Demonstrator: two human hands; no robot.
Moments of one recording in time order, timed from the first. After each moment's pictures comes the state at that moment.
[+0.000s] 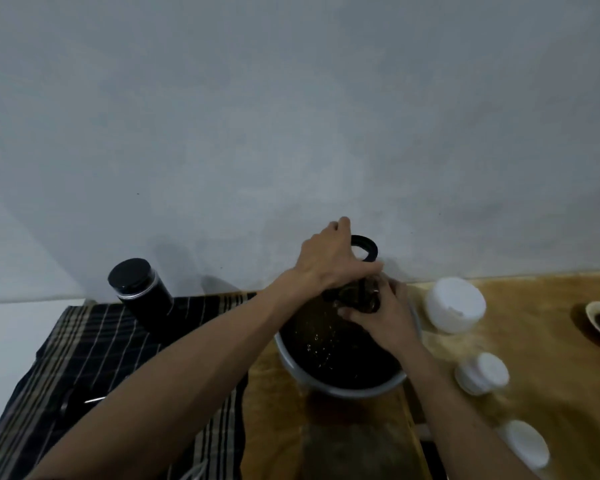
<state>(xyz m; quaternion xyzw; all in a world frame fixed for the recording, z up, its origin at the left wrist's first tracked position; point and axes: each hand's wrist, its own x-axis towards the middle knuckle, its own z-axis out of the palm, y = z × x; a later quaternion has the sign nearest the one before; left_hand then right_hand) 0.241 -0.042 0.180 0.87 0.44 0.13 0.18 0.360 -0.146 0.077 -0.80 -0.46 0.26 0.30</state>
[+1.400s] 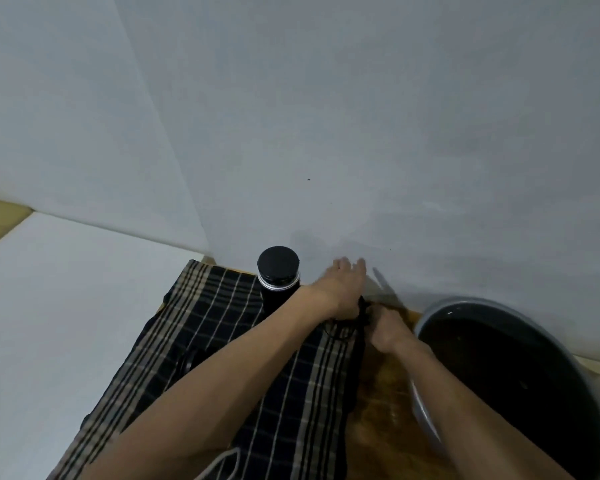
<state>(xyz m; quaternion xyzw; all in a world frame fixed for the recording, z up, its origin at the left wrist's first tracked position) 0.029 0.060 0.109 0.82 0.50 -0.13 0.26 0.175 0.033 -0.003 -0.70 -0.64 0.31 -0.07</state>
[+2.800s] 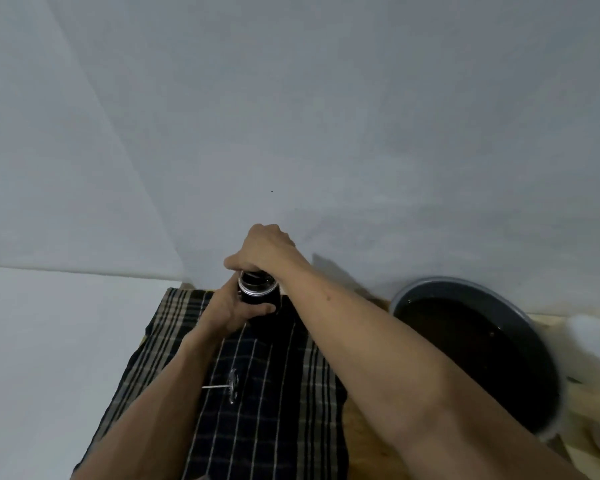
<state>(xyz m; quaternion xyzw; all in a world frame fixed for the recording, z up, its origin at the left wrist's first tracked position) -0.123 0.057 0.038 0.63 0.57 0.26 0.45 0.008 0.074 0.185 -0.69 -0.66 0.30 0.08</state>
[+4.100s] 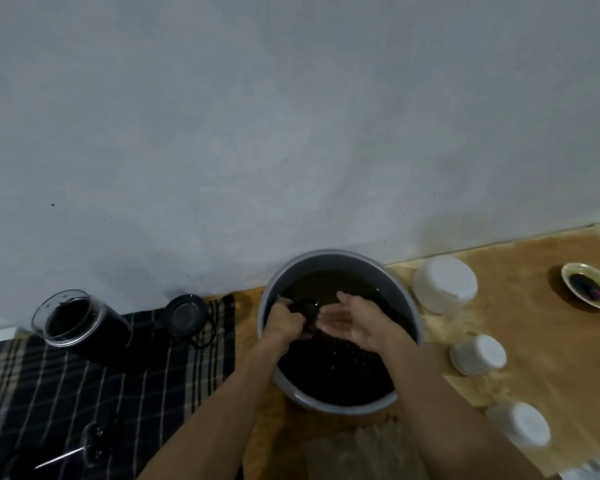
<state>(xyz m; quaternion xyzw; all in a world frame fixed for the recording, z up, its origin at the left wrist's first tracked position) 0.223 -0.008 -0.019 0.43 0.60 0.12 0.66 0.359 -0.081 0.026 -0.65 -0.01 0.62 0.43</state>
